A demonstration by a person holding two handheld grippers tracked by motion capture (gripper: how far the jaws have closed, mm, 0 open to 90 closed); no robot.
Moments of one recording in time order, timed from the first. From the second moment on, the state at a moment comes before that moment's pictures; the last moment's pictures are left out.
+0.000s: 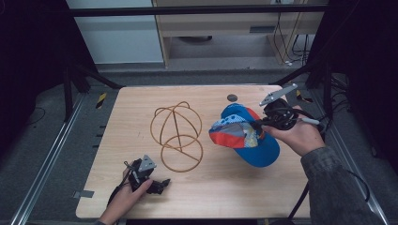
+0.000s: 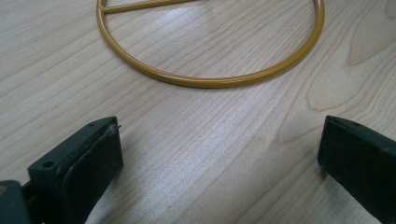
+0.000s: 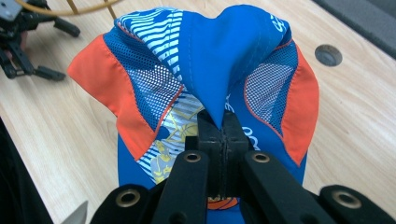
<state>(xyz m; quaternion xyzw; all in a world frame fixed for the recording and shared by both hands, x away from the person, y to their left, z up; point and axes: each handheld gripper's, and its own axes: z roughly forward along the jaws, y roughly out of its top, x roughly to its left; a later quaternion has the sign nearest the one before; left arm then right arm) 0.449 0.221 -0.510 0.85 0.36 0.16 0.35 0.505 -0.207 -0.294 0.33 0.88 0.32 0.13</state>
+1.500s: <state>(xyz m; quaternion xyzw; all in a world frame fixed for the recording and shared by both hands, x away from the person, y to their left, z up) 0.450 0.221 -0.509 0.85 0.36 0.16 0.35 0.506 -0.155 -0.203 0.27 0.86 0.39 0.20</state>
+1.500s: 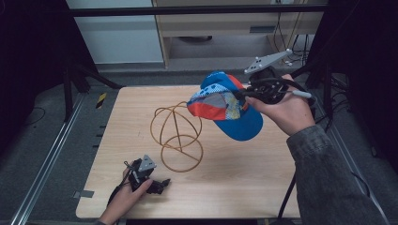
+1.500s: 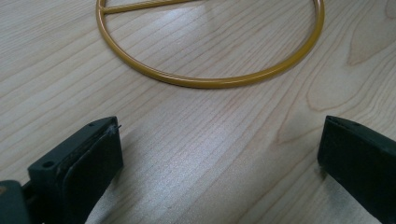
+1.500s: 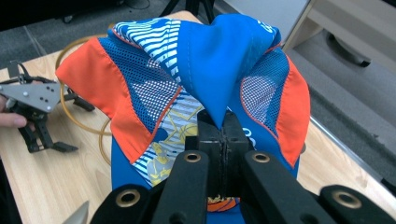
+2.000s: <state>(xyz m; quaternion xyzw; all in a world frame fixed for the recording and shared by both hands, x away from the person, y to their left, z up) 0.450 0.221 -0.509 0.85 0.35 0.16 0.35 0.517 -0.107 -0.172 0.23 0.86 0.39 0.22</state>
